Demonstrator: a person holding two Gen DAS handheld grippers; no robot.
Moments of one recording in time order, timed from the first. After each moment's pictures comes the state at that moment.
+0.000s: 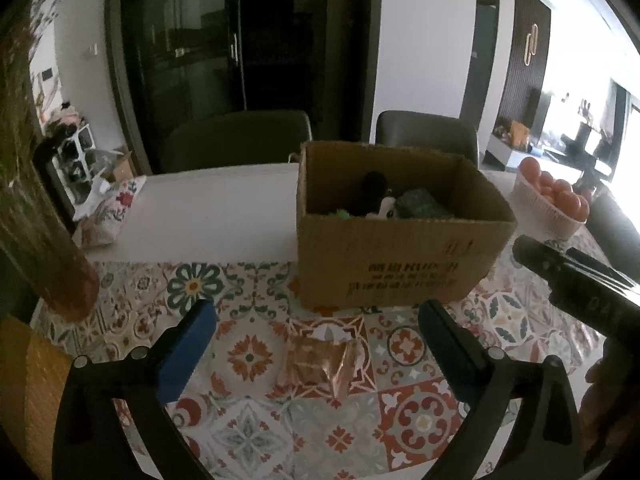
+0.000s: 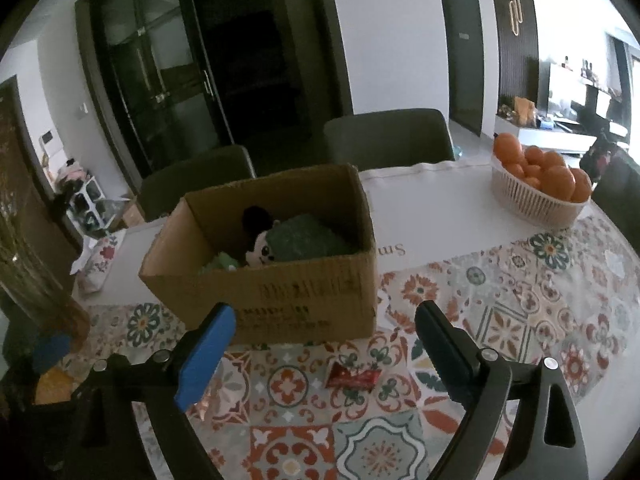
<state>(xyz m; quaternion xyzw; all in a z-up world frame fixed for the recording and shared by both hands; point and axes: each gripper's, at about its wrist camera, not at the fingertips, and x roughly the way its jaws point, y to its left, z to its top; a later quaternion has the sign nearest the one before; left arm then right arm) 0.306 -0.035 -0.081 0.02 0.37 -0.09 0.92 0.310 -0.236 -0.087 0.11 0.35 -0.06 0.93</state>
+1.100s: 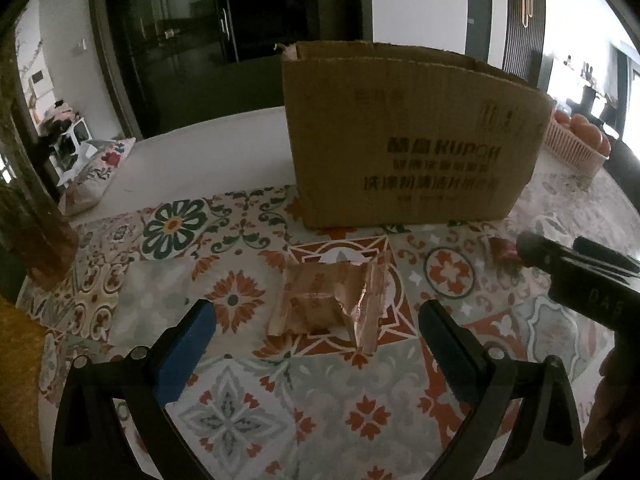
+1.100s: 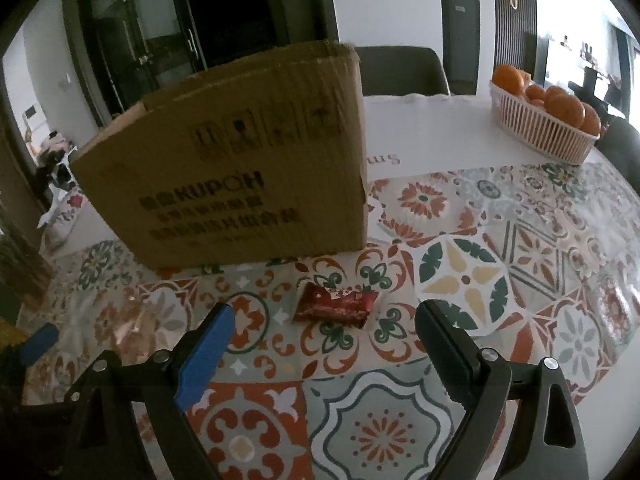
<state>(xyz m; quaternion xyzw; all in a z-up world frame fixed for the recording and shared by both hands) 0.304 -0.040 -0.187 0.07 0.40 -0.08 0.91 0.310 -0.234 -0.200 0.10 0.40 -0.07 0.91</state>
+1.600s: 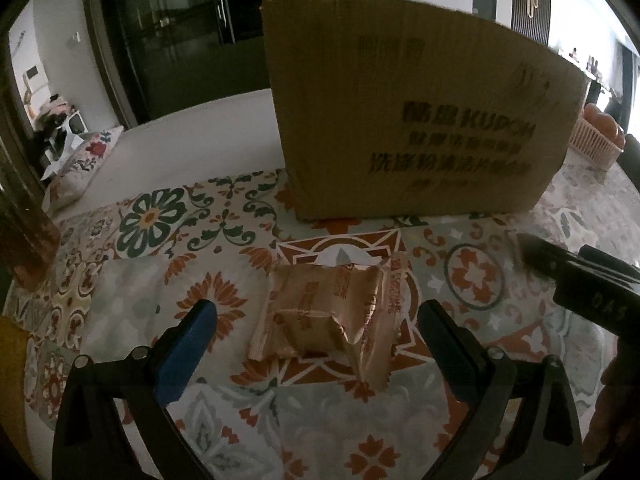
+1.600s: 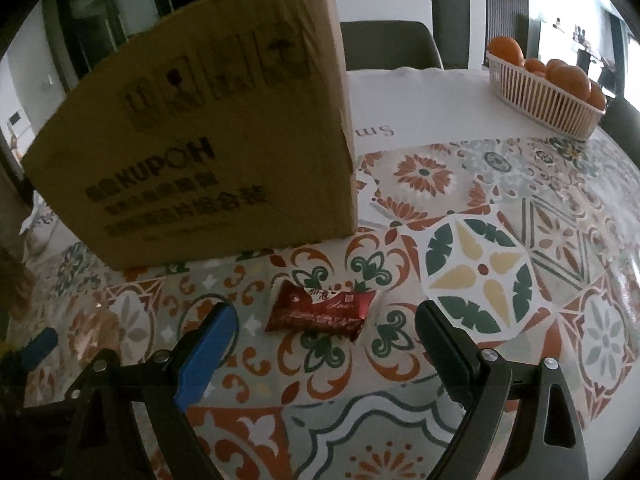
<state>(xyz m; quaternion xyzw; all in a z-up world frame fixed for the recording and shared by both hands) 0.335 -0.049 -0.219 0.07 0.42 -0.08 0.90 0.333 -0.246 -0.233 0.12 0.43 -0.09 0.89</state>
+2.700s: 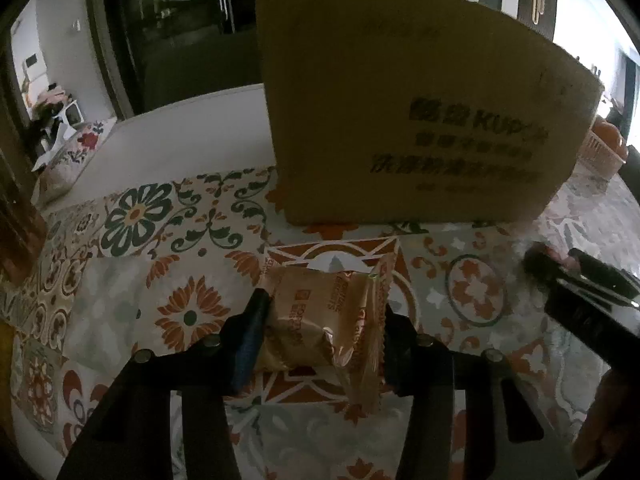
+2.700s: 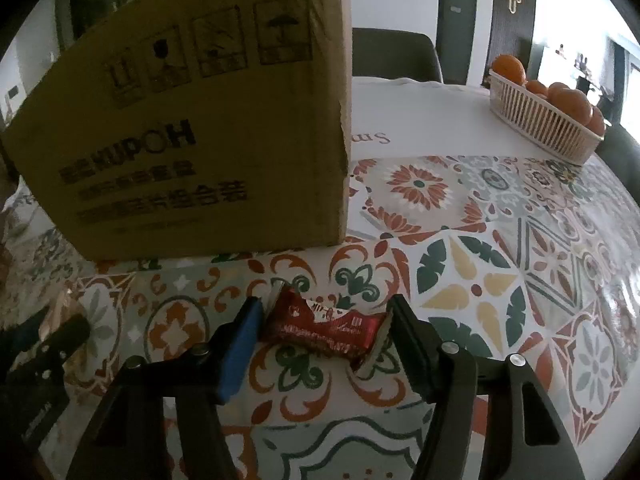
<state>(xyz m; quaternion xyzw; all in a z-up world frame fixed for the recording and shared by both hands) 0.345 -0.054 -0.223 0.06 0.43 -0.08 0.90 0.340 -0.246 -0.241 0.07 0.42 -0.10 0.90</state>
